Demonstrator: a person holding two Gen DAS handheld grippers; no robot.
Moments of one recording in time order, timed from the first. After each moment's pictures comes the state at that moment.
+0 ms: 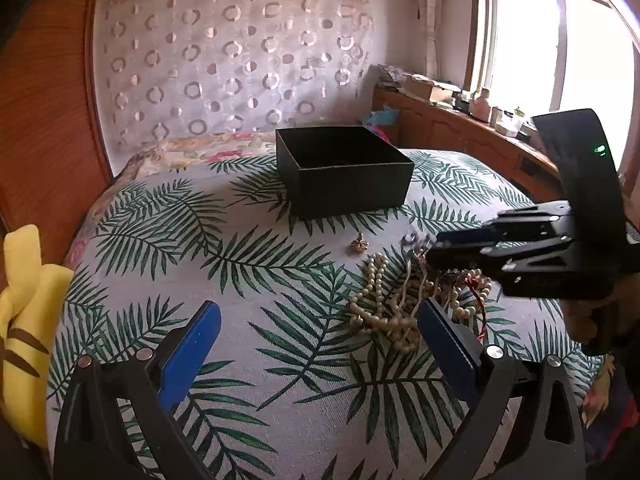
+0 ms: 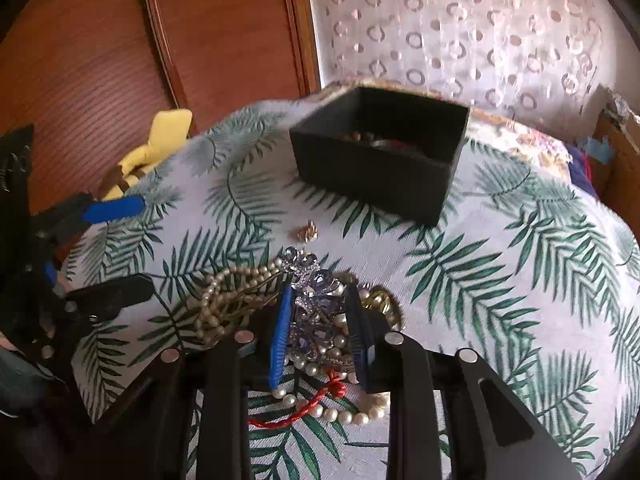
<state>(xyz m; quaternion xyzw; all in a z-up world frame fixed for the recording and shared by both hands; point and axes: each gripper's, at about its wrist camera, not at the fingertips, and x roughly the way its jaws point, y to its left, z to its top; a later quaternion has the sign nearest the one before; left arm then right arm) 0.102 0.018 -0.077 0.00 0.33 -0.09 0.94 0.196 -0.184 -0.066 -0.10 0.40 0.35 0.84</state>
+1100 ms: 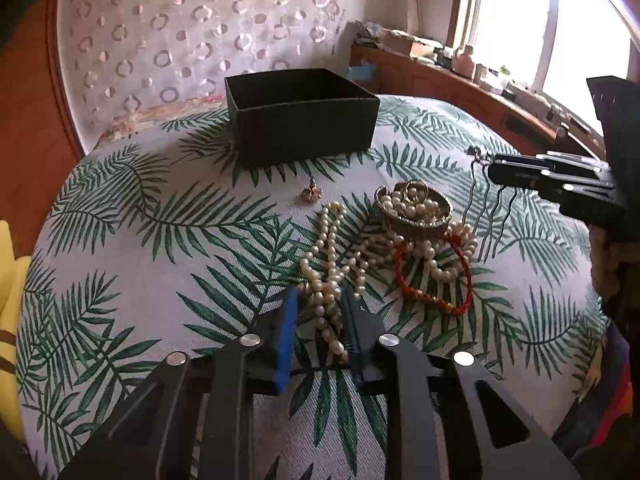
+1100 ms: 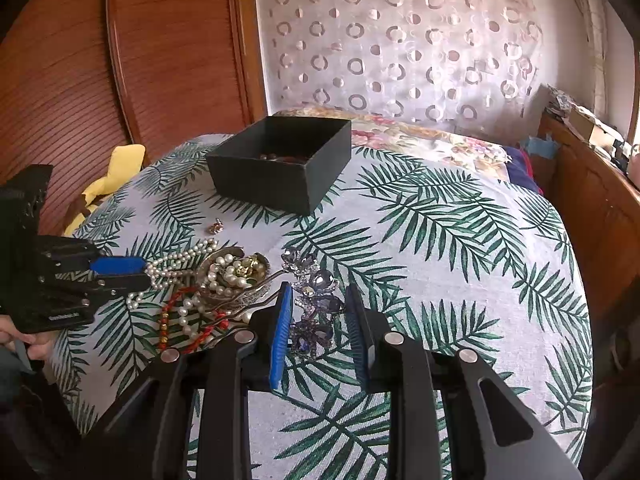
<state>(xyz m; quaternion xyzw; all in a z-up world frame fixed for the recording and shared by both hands) 0.119 -0.014 -0.105 0.03 0.41 -0.13 0.91 0.181 -0.266 -0.059 -0.08 0.36 0.28 0.89</state>
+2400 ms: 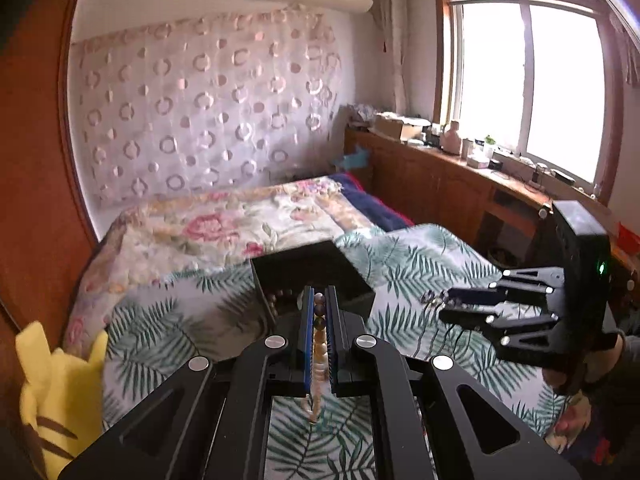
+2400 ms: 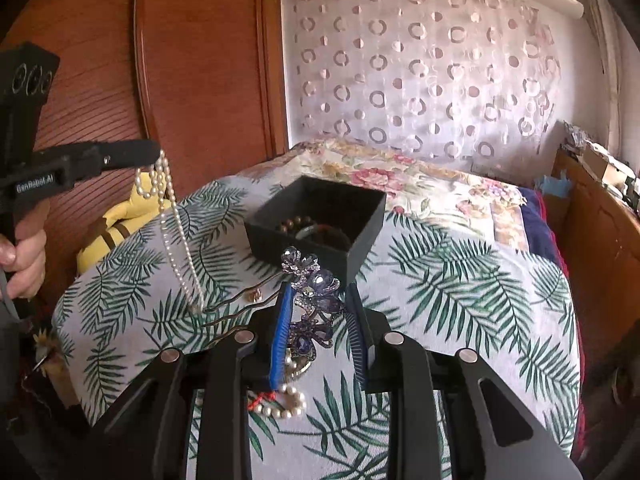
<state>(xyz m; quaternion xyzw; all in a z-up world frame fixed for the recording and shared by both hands) 0.134 0.000 0.048 0.03 0.26 -0.14 0.95 0.191 -0.230 -0.002 -0.09 0.31 0.31 0.89</state>
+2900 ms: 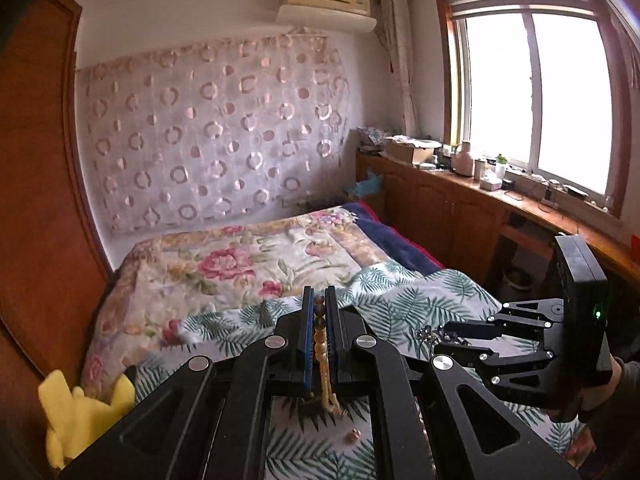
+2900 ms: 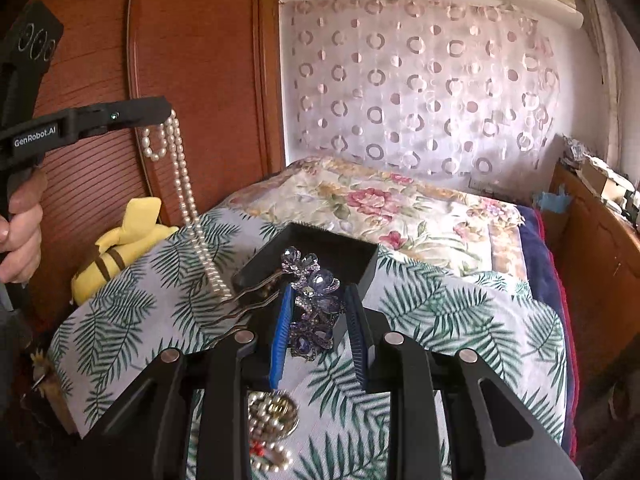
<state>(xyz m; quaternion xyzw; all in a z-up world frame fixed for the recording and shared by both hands) 0.179 -0.002 0.105 0.05 0.23 -0.11 0.97 0.234 -0.214 0.031 -0.09 0.29 0.30 0.90</state>
